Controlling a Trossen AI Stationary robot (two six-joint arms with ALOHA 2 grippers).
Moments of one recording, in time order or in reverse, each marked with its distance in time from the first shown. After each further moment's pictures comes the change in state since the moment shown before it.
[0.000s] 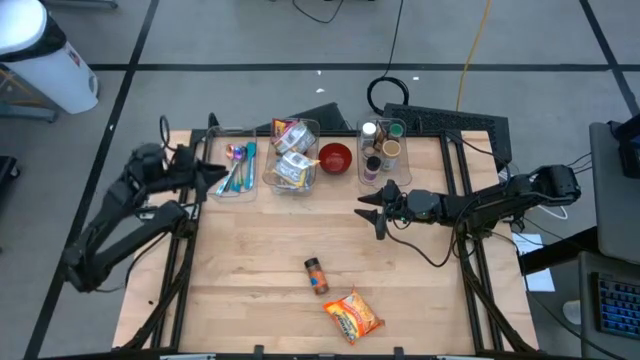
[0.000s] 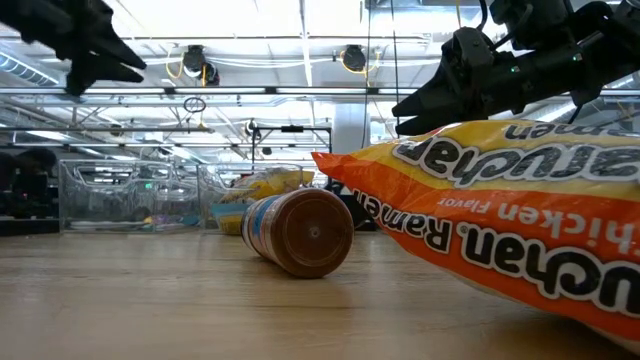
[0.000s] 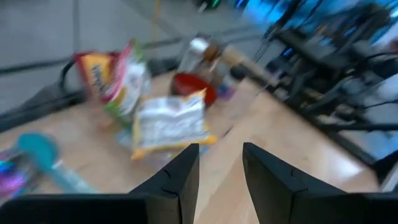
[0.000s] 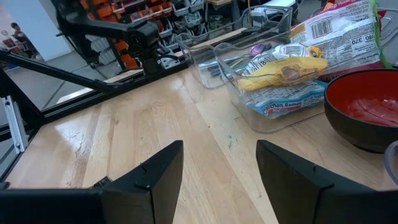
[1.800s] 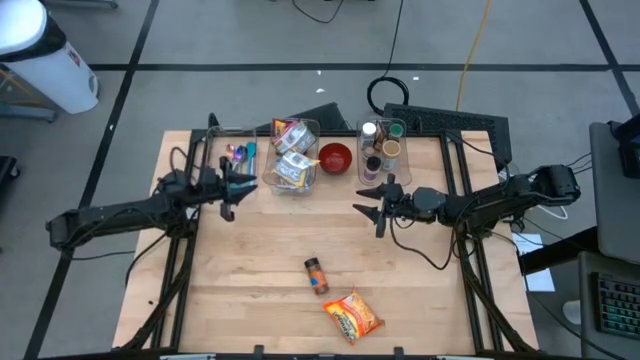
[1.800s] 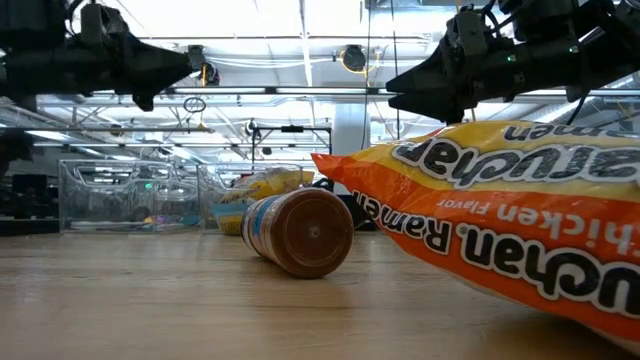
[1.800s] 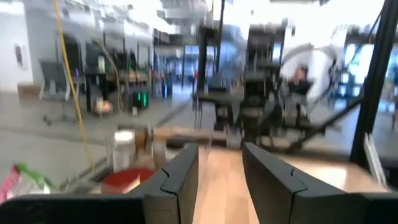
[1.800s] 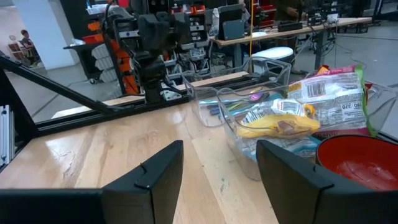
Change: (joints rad) left arm -0.489 0.173 -0.534 1.257 -0.220 0.197; right arm -0.001 0.007 0.000 0.157 0.026 -0.183
